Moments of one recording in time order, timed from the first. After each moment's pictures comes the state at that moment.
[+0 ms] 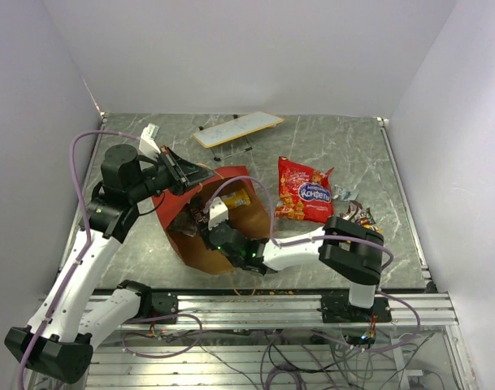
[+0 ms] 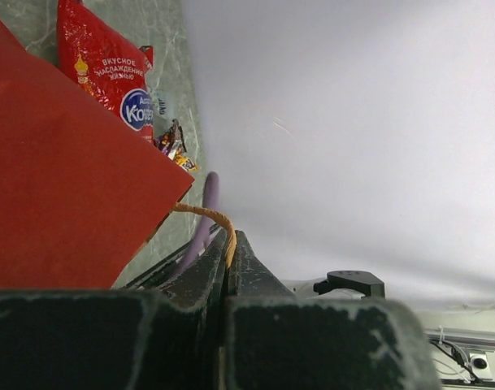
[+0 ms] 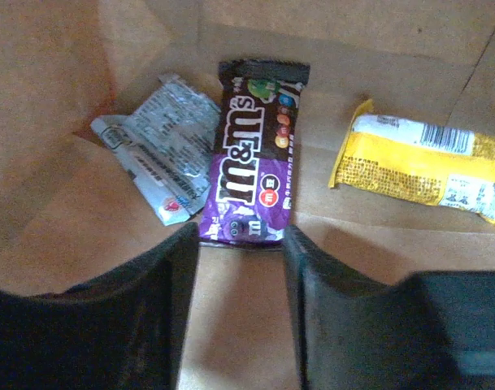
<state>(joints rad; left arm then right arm) -0.31 0.91 1.02 -0.30 0.57 -1.13 1.28 1.85 0.95 0.50 0.61 0.26</state>
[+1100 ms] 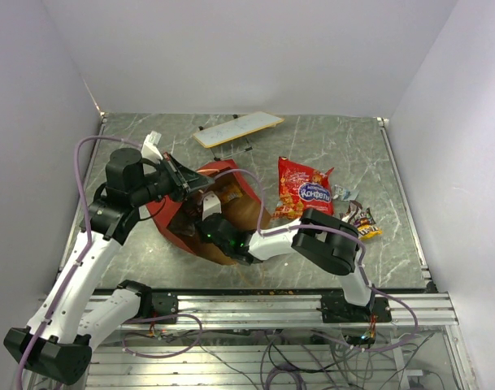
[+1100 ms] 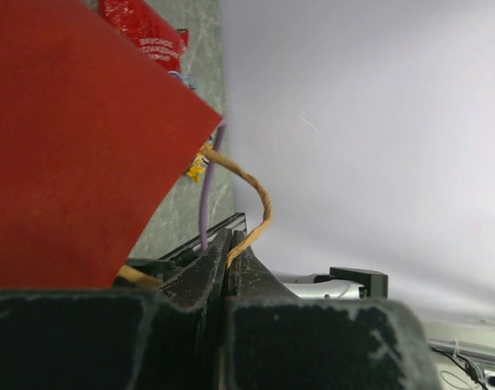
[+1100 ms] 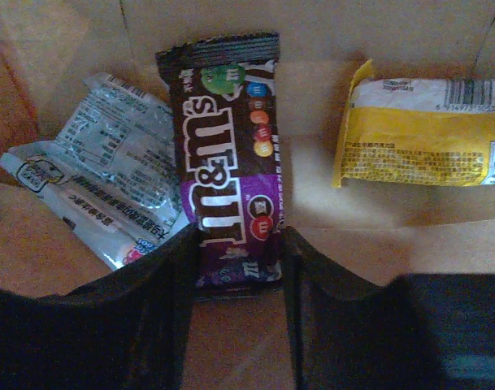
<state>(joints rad) -0.32 0.90 1.00 -0.38 0.54 -1.10 1.18 2.06 1.09 0.50 0.51 0.31</state>
